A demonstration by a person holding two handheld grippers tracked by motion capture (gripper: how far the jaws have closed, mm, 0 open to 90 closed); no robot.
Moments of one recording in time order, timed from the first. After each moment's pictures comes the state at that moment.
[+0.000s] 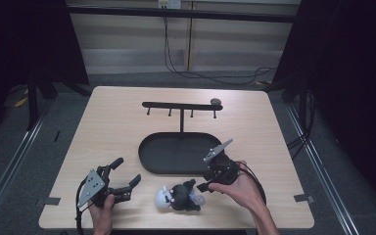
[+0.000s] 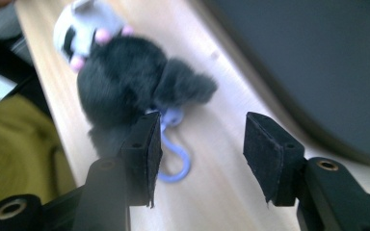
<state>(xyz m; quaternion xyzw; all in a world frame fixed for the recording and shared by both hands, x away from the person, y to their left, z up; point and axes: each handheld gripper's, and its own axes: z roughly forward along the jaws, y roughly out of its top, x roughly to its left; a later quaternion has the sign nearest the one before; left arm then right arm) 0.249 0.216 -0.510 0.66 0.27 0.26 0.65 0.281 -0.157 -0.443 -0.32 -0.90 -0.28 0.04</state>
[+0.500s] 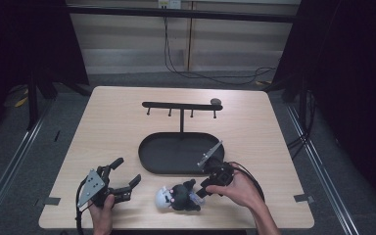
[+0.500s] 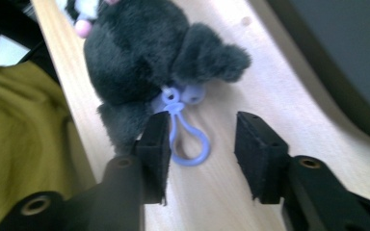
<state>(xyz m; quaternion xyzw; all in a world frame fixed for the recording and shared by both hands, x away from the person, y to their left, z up) 0.249 0.216 -0.510 0.66 0.26 0.26 0.65 0.285 -0.145 -0.452 -0.30 -0.92 -0.22 0.10</state>
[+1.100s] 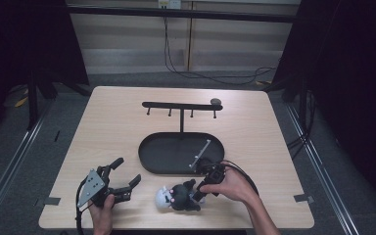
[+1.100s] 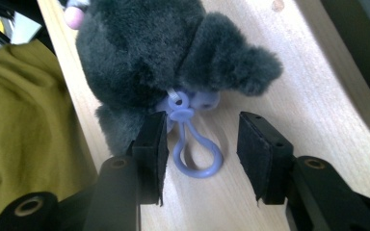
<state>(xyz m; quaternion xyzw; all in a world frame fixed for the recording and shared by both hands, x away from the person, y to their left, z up) 0.249 0.216 -0.510 0.66 0.26 0.26 0.65 0.300 -0.126 -0.467 -0.28 -0.93 -0.17 0.15</state>
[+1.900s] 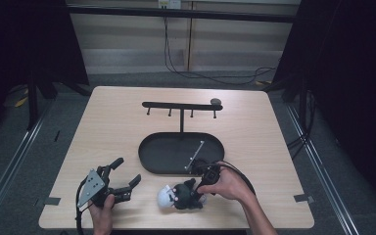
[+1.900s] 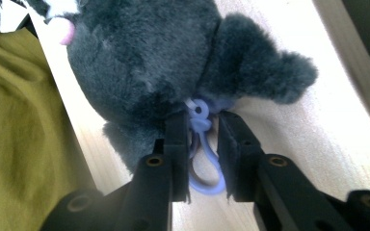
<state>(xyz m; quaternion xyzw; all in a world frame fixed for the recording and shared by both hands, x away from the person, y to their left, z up) 0.249 0.216 -0.510 0.66 0.26 0.26 0.65 0.303 -0.115 -0.474 -0.27 -0.94 -0.14 0.16</state>
